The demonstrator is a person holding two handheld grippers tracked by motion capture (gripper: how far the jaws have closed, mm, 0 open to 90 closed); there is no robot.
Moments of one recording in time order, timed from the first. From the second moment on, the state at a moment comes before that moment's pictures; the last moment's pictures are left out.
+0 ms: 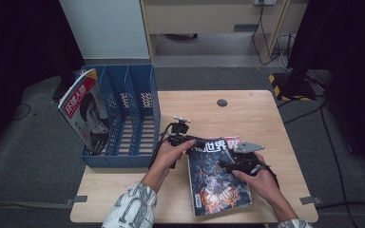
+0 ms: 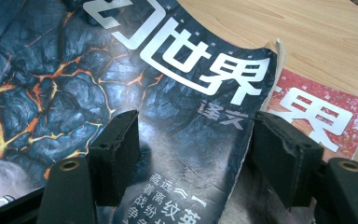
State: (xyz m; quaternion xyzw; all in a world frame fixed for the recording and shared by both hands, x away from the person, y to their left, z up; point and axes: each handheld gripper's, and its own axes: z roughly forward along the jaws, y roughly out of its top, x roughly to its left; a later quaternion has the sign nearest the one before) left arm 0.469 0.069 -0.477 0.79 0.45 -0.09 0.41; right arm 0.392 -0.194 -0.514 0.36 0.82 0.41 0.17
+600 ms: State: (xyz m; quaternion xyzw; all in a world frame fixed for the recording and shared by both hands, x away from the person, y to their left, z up) left arm 0.468 0.071 -0.465 0.78 0.46 -0.11 0.41; right arm 0.391 -0.196 -0.513 0.36 0.82 0.42 0.16
